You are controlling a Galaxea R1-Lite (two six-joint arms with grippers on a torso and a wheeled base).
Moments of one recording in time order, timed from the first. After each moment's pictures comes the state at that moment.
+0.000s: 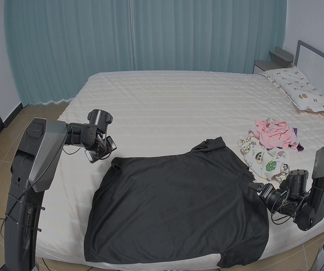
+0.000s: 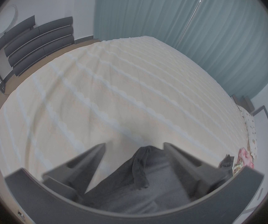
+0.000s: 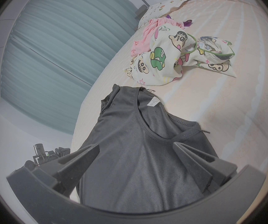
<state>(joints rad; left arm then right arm) -0.21 2.58 -2.00 0.30 0.20 -0.74 0.11 2.22 -0.23 -1.44 0.12 0.87</state>
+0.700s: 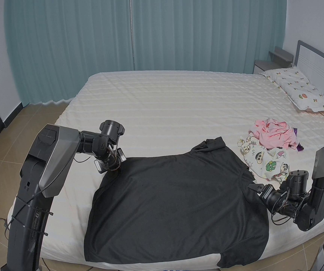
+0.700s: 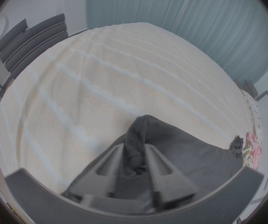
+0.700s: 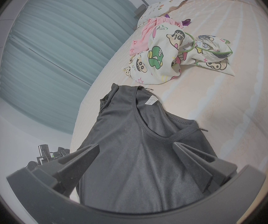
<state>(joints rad) -0.24 2.64 -2.00 0.32 0.21 -0.73 0.11 2.22 -0.23 -1.44 0.13 0.87</state>
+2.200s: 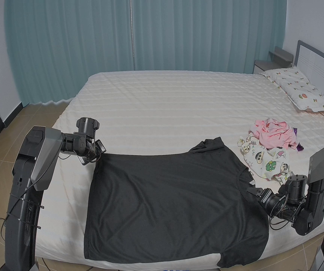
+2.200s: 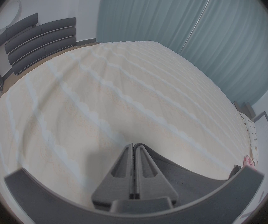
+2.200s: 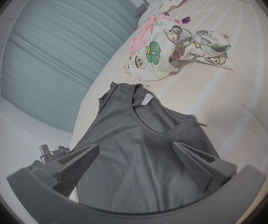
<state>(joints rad) -0.08 2.68 -2.00 0.11 0.17 -0.68 0.12 2.29 -0.18 -1.55 0.13 0.86</state>
